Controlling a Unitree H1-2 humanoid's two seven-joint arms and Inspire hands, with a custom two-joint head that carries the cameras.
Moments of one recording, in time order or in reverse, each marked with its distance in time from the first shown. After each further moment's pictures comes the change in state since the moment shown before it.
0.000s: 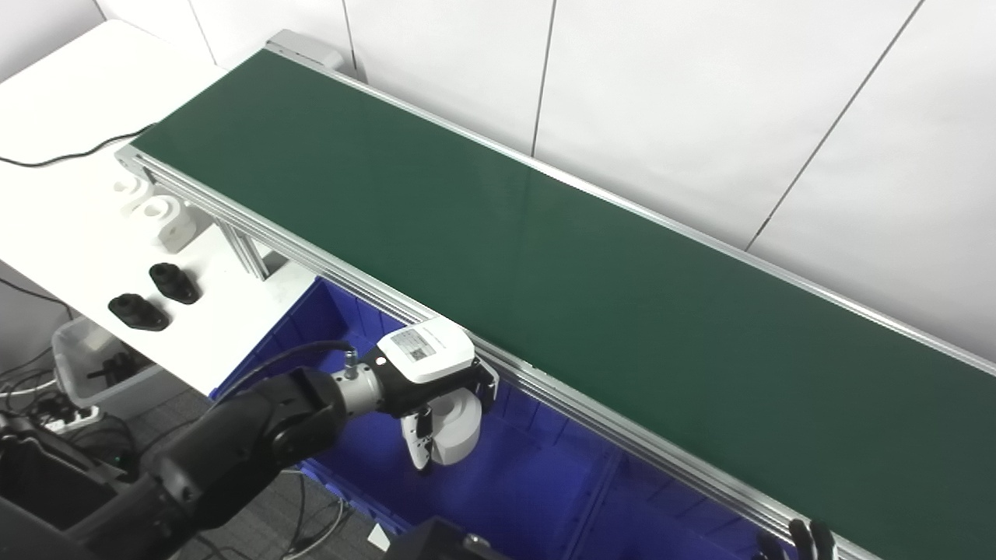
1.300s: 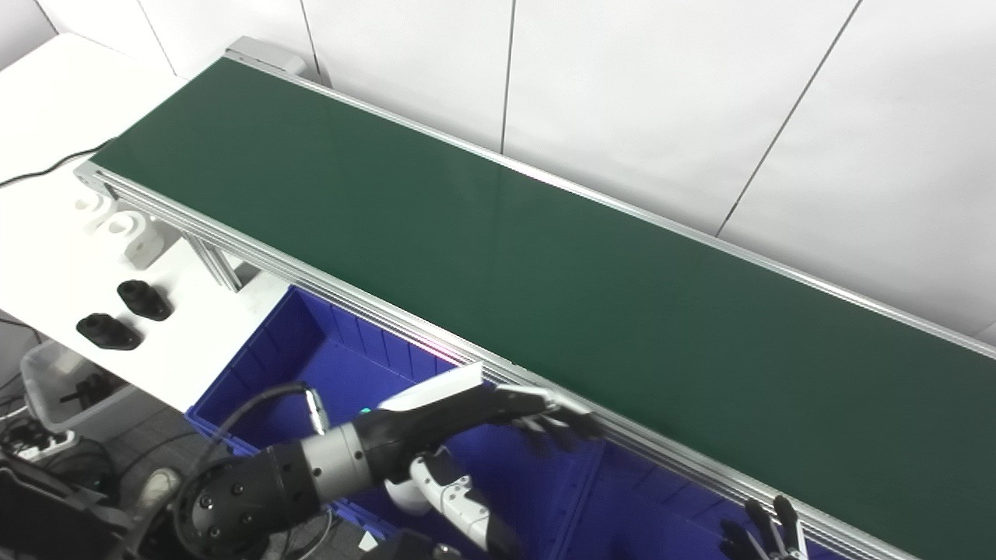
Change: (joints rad) left arm 0.238 -0.218 0.052 -0.645 -1.090 0.423 -0.262; right arm 0.015 0.042 -0.004 -0.001 -0.109 0.003 0.000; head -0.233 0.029
